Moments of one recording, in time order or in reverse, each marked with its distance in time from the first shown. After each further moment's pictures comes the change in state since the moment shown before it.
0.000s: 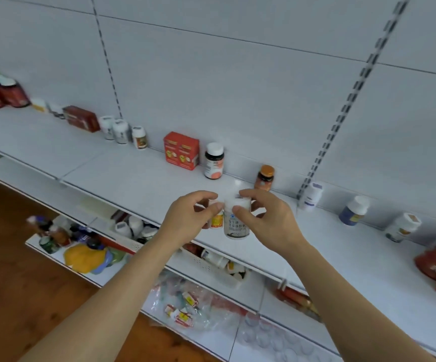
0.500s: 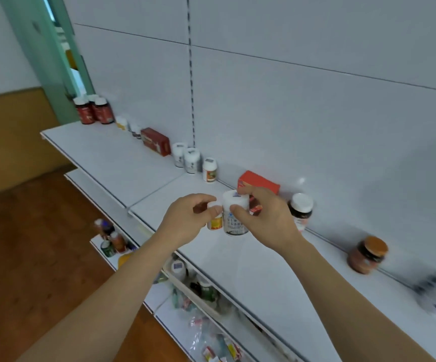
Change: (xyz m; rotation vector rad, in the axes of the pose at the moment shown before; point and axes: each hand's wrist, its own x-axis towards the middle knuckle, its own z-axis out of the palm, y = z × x) left_hand 0.110 -0.051 -0.175 0.149 0.233 -0.124; right_hand 0.192 -0.066 0.153 0.039 -0.157 -0.237
